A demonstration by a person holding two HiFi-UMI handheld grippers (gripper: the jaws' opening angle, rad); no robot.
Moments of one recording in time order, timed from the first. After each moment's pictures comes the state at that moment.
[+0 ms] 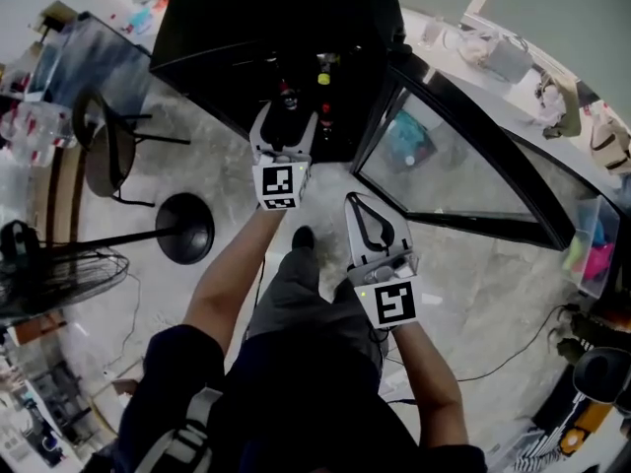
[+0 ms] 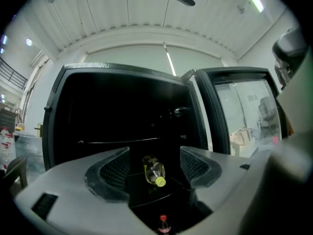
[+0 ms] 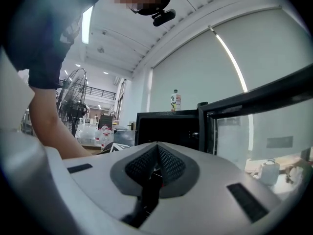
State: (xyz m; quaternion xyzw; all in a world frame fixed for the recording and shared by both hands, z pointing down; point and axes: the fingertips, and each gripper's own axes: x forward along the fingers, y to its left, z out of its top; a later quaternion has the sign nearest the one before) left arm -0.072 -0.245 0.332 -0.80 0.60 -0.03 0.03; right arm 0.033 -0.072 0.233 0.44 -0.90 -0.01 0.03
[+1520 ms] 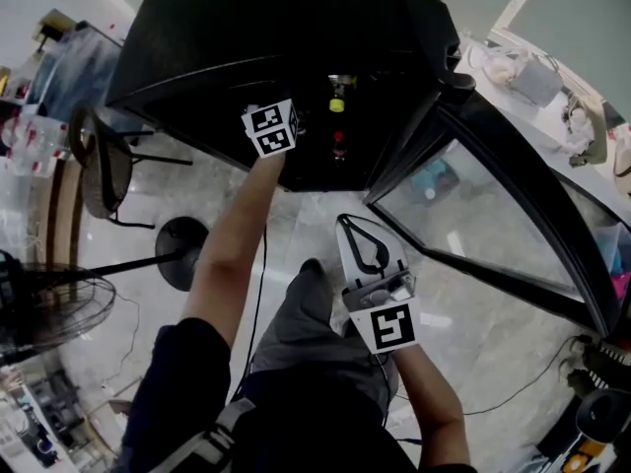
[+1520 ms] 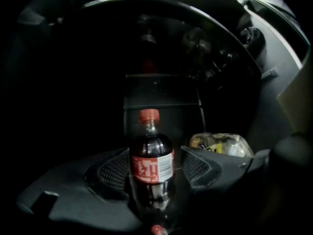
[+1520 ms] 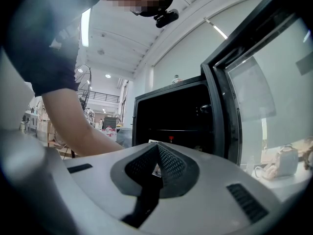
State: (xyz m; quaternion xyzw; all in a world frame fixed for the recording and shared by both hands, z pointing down) left arm -0.175 -0.464 0.464 -0.71 0.70 -0.05 -0.01; right arm 0.000 -0.155 0.346 0.41 -0.91 0.01 0.01
